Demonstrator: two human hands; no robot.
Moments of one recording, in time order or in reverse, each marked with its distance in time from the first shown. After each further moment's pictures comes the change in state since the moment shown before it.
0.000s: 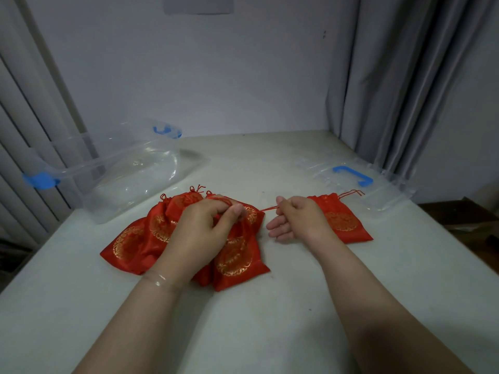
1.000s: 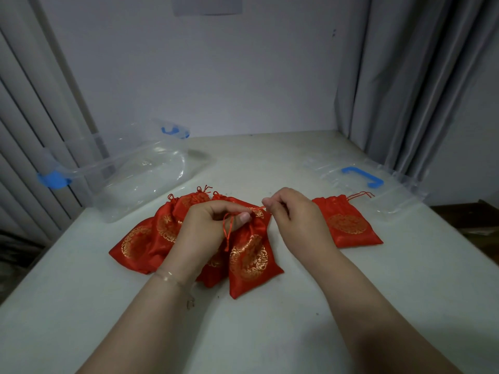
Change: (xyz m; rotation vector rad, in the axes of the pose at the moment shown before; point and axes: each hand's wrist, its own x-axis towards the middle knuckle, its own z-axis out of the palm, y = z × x) left_hand 0.002 0.010 0.003 -0.531 0.041 -0.334; right_hand -0.021 -0.005 0.015 -0.570 0.163 -0.636
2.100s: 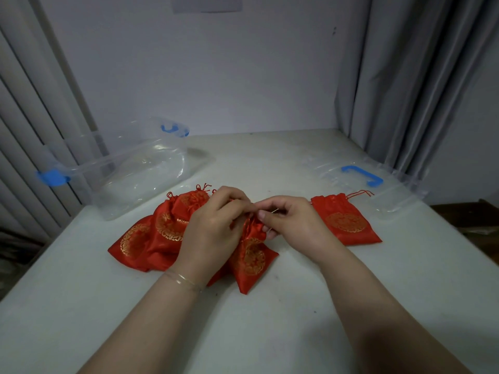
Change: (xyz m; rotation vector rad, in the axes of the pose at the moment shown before) left_hand -0.002 -0.012 0.005 0.708 0.110 0.778; right_hand 0.003 -0.008 -0.007 0.543 -0.318 0.268
